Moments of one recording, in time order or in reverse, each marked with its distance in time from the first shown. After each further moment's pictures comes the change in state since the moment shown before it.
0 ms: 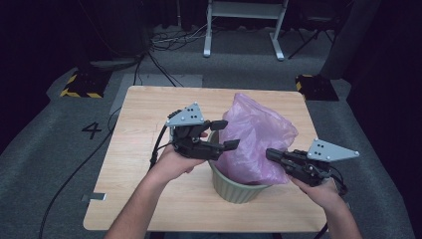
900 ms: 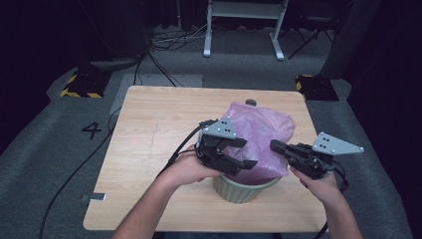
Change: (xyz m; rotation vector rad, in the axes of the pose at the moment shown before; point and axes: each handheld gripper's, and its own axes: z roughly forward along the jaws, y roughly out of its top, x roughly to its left) left arm -0.021 -0.005 0.047 0.241 -0.090 0.058; right arm -0.015 0.002 -0.001 -0.053 -0.039 0.034
